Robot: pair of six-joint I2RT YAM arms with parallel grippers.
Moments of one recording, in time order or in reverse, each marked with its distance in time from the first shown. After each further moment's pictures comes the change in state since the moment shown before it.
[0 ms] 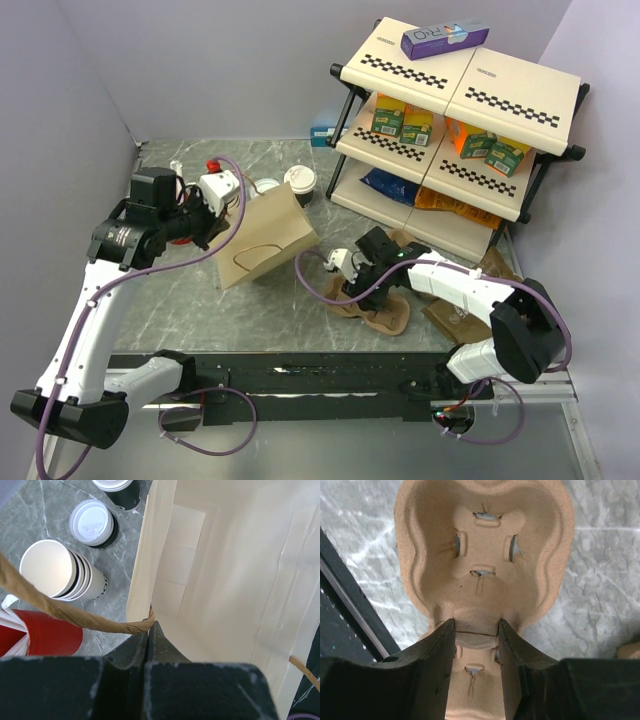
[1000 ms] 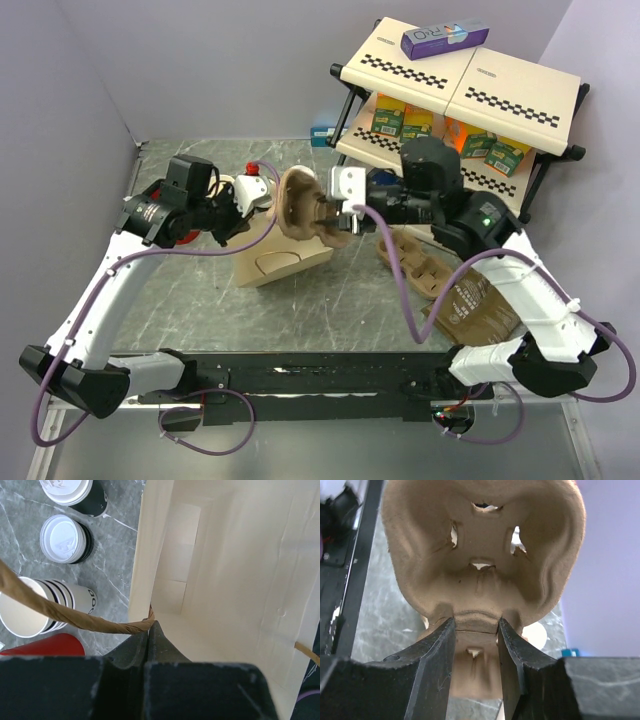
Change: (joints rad) left arm -0.159 0.163 0.122 -0.088 -0.039 0.109; right arm 0.117 -0.094 0.961 -0.192 -0.263 -0.222
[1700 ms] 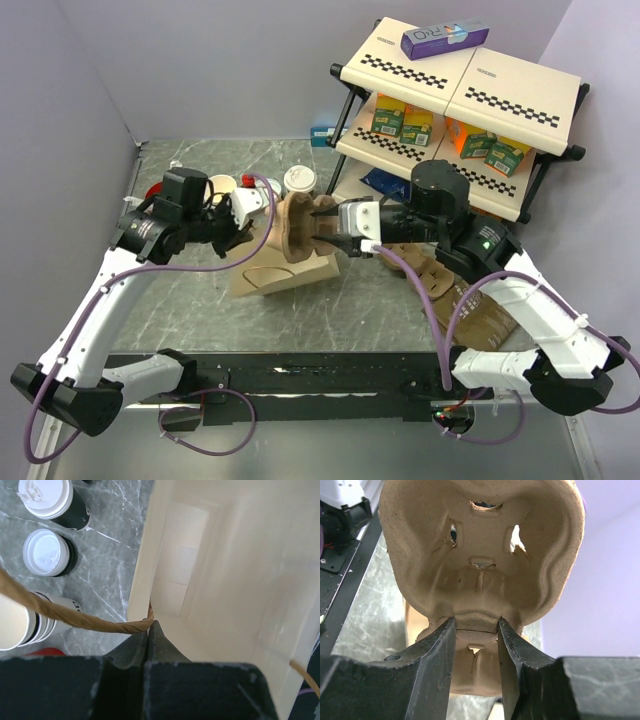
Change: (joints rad) left arm -0.001 -0.104 -0.107 0.052 0.084 -0.002; right arm 0.019 -0.146 -0.261 0.238 -0.119 -0.080
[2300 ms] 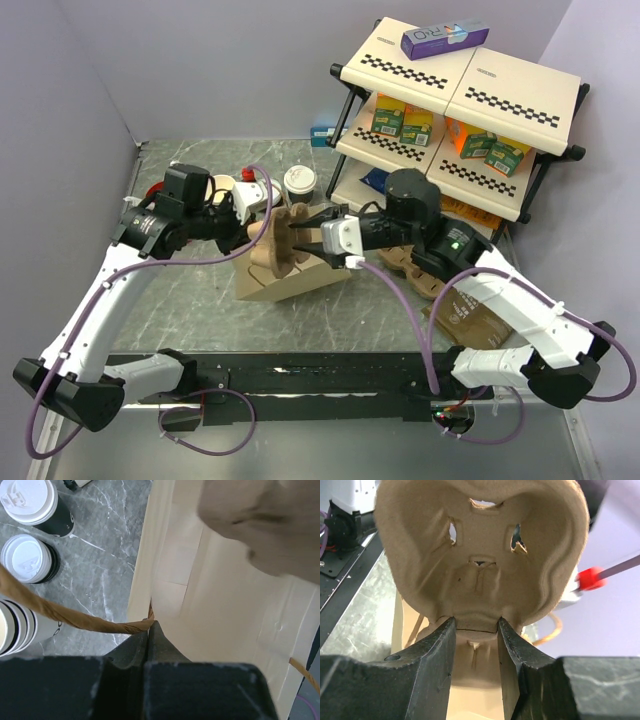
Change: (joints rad) left arm -0.001 0.035 0.019 0.007 0.064 -0.083; right arm 0.061 0.045 -0.092 0.167 -0.088 -0.098
